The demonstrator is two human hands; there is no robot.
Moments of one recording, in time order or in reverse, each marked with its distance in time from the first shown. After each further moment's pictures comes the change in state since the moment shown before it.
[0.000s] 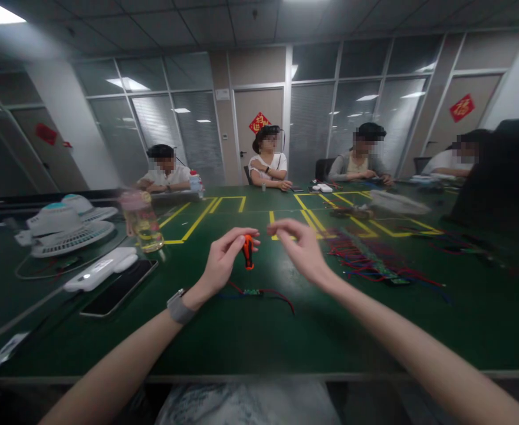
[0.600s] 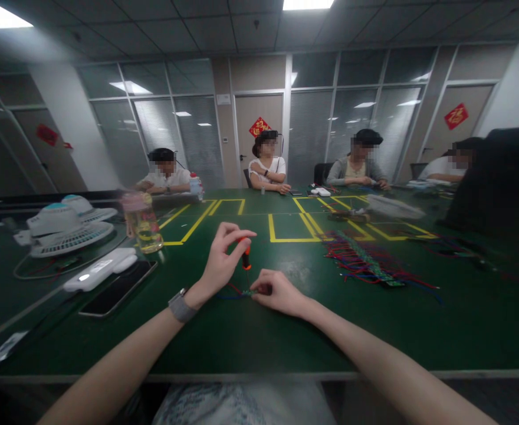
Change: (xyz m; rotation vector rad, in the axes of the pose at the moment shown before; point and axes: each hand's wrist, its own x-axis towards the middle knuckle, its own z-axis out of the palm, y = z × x) left_hand 0.003 -0.002 -0.004 0.351 0.140 0.156; right_hand -0.046 0.043 0.045 -0.091 -0.497 0.057
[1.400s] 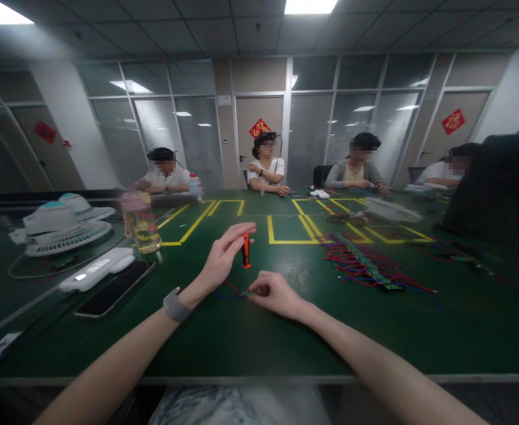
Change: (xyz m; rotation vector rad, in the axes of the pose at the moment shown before) left_hand 0.003 -0.001 0.001 -0.289 -0.138 -0.141; right_hand 0.001 -0.001 0.001 -0.039 0.008 0.029
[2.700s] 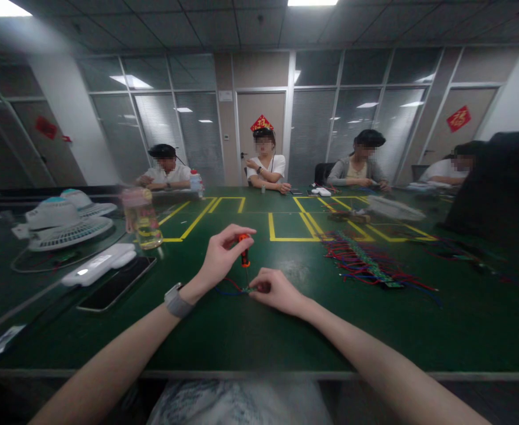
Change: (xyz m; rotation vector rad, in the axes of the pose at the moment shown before) left_hand 0.000 0.001 0.000 0.137 0.066 0.011; right_hand 0.000 -0.001 -0.002 -0.005 -0.019 -0.004
